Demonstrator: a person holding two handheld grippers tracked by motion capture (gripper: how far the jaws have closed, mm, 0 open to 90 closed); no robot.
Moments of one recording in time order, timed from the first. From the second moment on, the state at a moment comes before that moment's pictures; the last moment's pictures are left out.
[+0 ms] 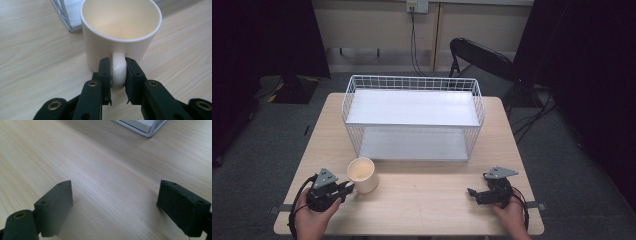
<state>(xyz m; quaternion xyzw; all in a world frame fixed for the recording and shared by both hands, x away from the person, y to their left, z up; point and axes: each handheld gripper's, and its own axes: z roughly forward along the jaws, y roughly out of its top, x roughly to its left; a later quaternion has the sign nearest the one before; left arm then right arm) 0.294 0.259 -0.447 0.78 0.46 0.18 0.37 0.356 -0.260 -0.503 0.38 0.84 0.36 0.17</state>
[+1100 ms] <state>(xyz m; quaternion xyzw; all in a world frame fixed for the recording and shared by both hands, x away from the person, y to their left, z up) 0.286 0.254 -0.430 0.78 0.43 0.22 0.39 0.357 -0.260 -0.503 0.38 0.84 0.36 0.17</state>
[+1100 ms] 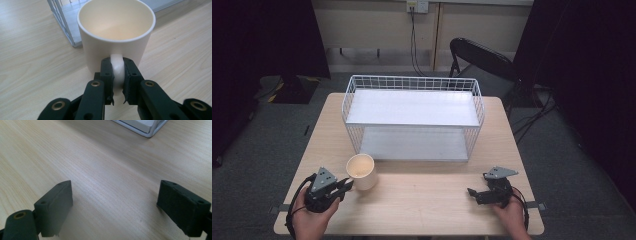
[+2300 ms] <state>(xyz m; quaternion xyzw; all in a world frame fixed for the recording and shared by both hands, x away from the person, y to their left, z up) 0.304 0.229 -0.417 0.79 0.42 0.22 0.40 0.357 -0.260 -0.503 0.38 0.84 0.36 0.17</state>
